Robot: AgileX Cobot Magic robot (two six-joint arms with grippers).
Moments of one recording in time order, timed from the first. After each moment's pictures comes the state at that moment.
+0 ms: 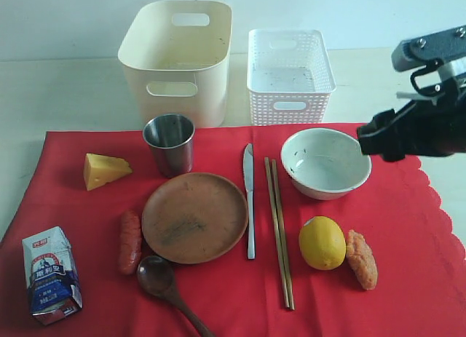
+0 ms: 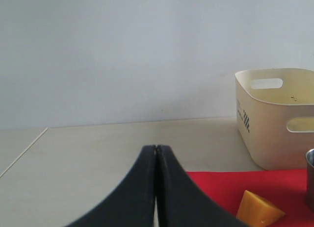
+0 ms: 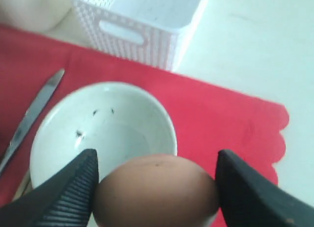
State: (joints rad) left arm 0.02 0.01 0.00 0.10 0.08 -0.01; right arm 0.24 1.33 -0.58 0.65 0.14 -0.70
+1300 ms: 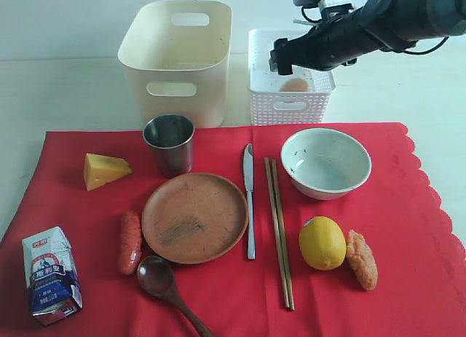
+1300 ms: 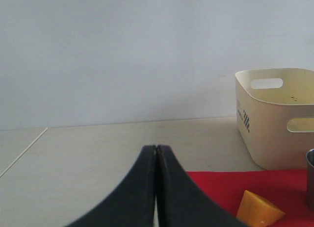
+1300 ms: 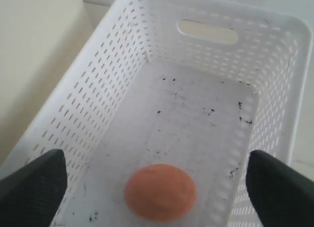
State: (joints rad) left arm 0.02 0.01 0.00 0.10 0.08 -0.01; right arm 0.24 2.14 -1.48 0.68 0.24 -0.64
